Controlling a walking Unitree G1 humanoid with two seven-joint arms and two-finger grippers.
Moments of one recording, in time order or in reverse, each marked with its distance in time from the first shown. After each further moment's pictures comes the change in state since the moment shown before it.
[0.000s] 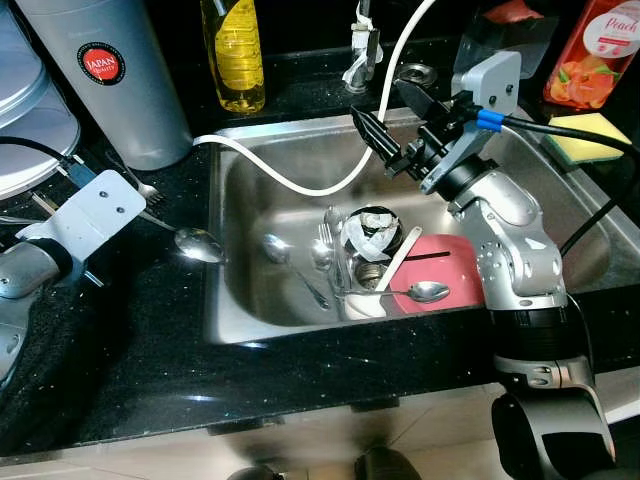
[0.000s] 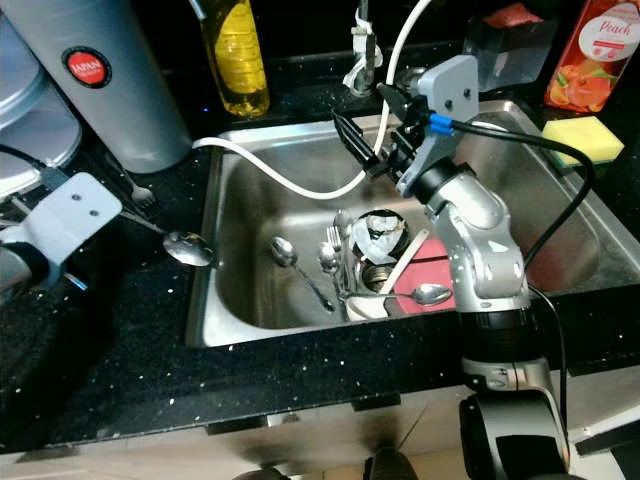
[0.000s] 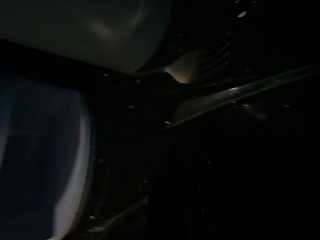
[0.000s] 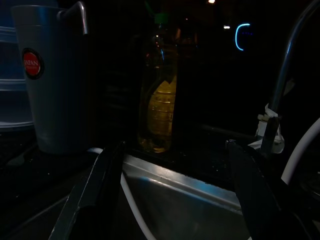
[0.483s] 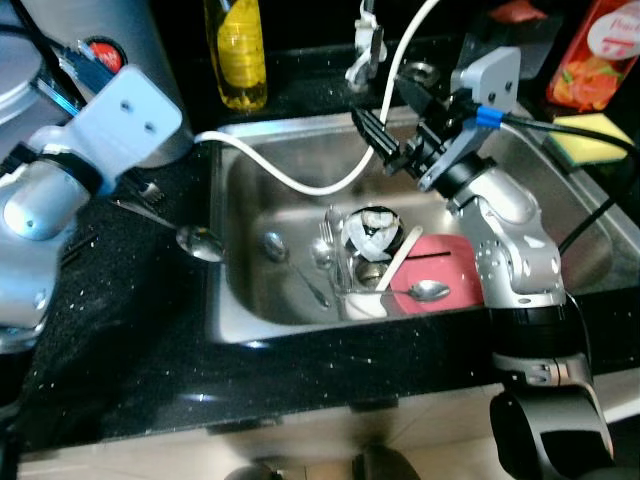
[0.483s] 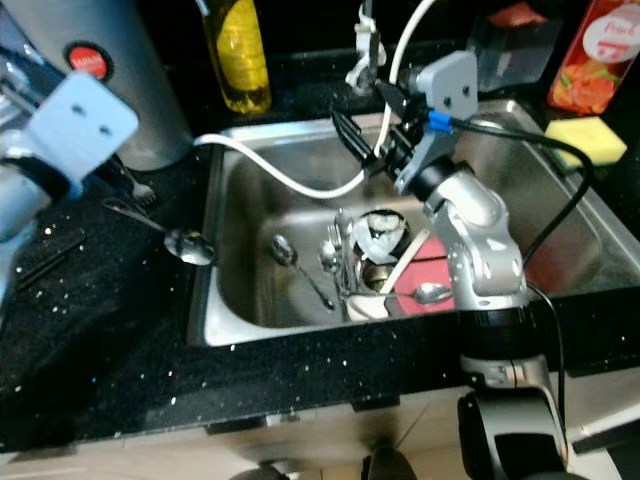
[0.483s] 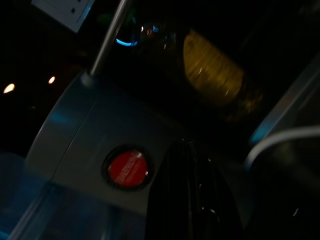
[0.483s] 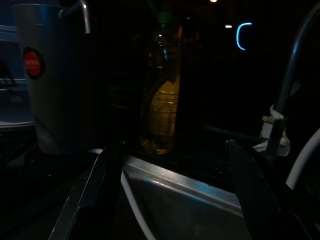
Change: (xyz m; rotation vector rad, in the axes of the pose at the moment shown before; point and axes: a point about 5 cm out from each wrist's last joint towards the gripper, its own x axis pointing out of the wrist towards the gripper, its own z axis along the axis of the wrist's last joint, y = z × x) left arm -0.011 0.035 0.111 -0.020 -0.491 0.278; right arm 0.003 0.002 0.001 0.004 -0.008 0.010
